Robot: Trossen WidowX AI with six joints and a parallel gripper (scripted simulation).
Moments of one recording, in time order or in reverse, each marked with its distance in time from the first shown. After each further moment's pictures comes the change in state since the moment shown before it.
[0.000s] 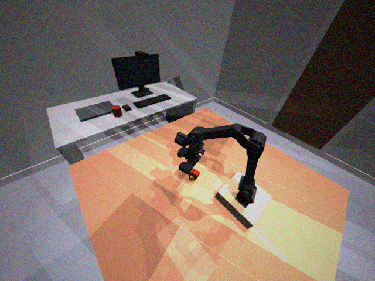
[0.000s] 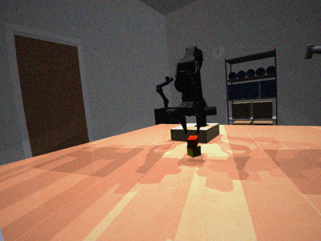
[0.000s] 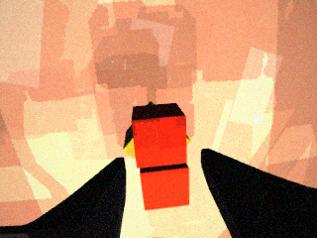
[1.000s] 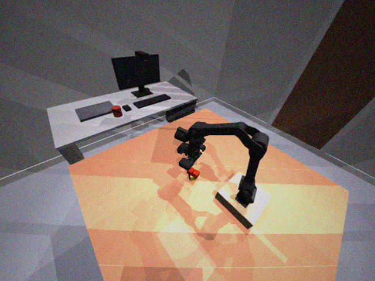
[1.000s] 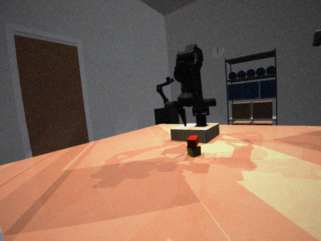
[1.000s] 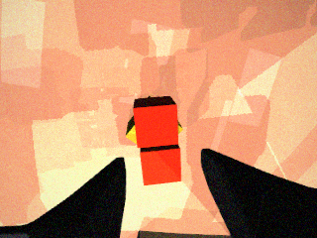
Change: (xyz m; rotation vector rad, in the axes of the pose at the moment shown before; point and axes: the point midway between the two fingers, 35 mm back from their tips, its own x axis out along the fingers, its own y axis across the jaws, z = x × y) arm -0.031 0.000 0.001 -0.001 -0.004 0.000
